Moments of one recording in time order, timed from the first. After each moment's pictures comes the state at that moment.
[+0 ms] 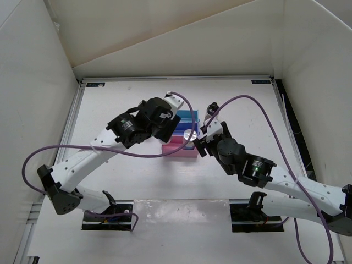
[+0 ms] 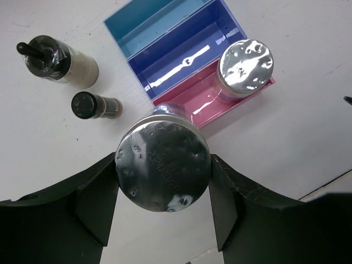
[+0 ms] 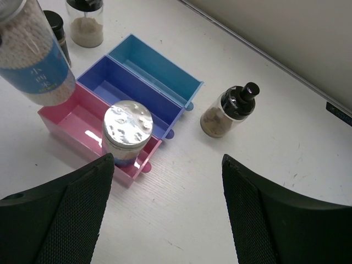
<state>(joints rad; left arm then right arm) -0.89 1.35 1.50 -0.90 -0.31 -0.08 1.15 0.89 0.81 -0.22 0.66 -0.11</state>
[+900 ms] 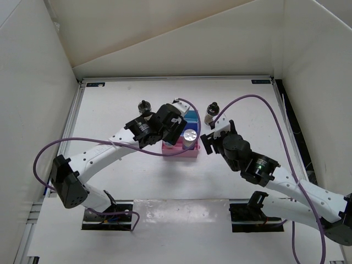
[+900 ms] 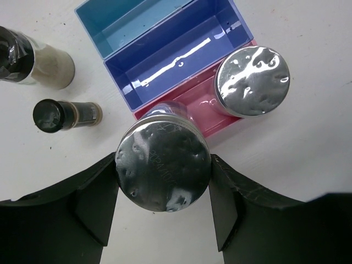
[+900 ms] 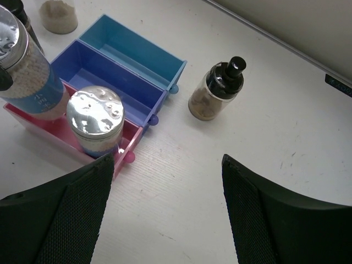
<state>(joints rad) -0.90 1.45 1.36 -0.72 -0.32 -0.12 1.01 0.85 0.76 -0.25 0.59 -0.07</state>
